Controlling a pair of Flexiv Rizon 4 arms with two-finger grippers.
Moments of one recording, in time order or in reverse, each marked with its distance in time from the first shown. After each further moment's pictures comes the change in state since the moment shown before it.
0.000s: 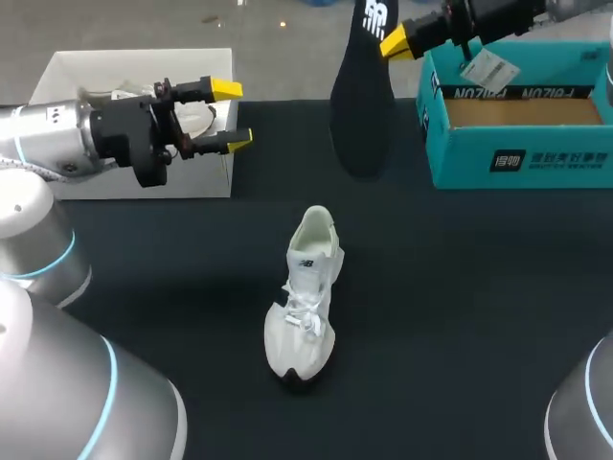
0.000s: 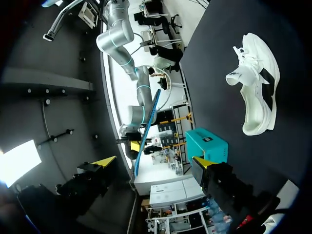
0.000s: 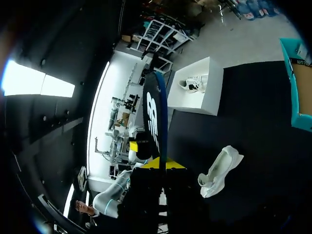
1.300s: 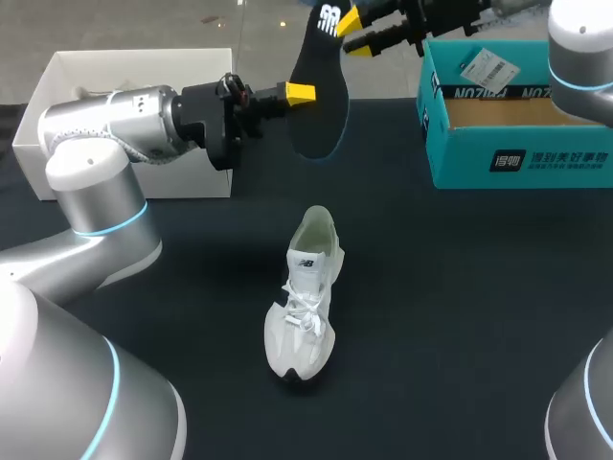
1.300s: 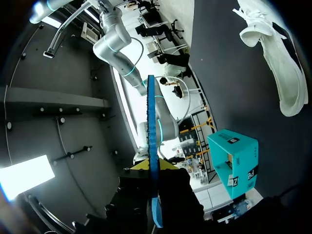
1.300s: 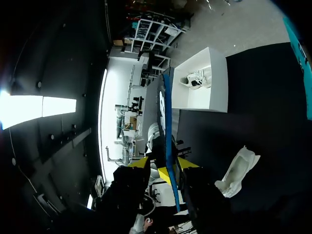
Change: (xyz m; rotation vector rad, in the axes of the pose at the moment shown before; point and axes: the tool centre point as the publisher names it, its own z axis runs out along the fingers) left arm 0.003 0.016 0.092 0.115 -0.191 0.114; right arm 0.002 0.040 0.045 0.033 0.090 0.150
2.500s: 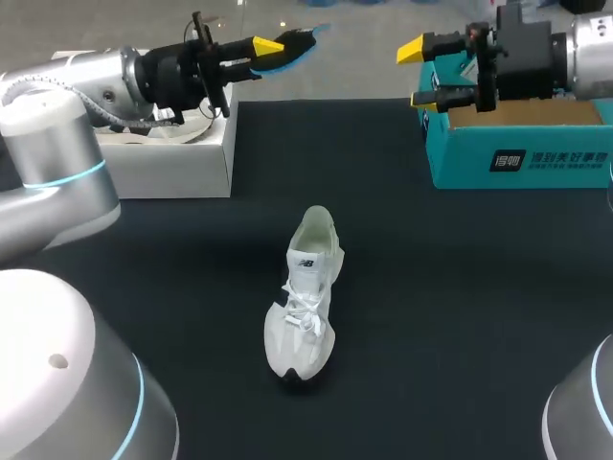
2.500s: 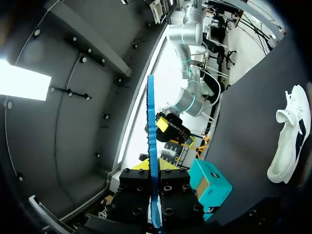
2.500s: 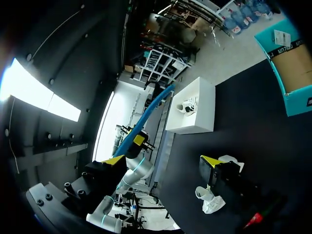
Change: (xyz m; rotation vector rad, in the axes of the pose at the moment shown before) left arm -0.033 0.044 -0.032 -0.059 0.027 -0.689; right arm -0.043 -0.064 -0.059 -0.324 -0.016 -0.120
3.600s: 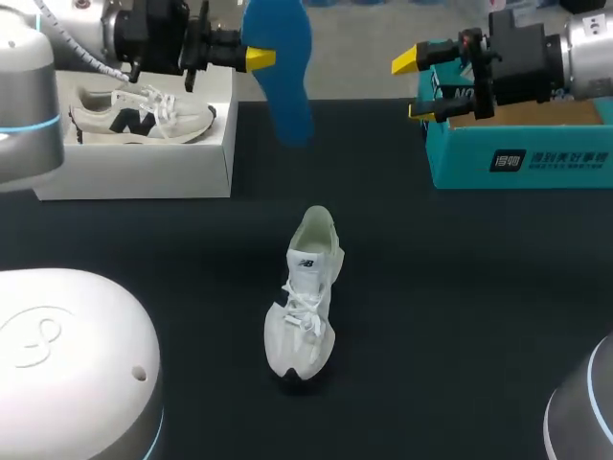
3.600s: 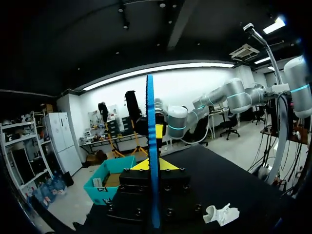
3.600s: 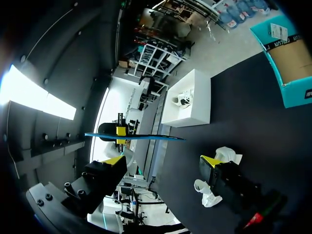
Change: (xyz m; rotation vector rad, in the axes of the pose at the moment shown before) left arm 0.003 -0.035 -0.009 -0.163 0.276 -1.016; right arm -0.004 -0.013 0.004 0.054 -0.038 0.031
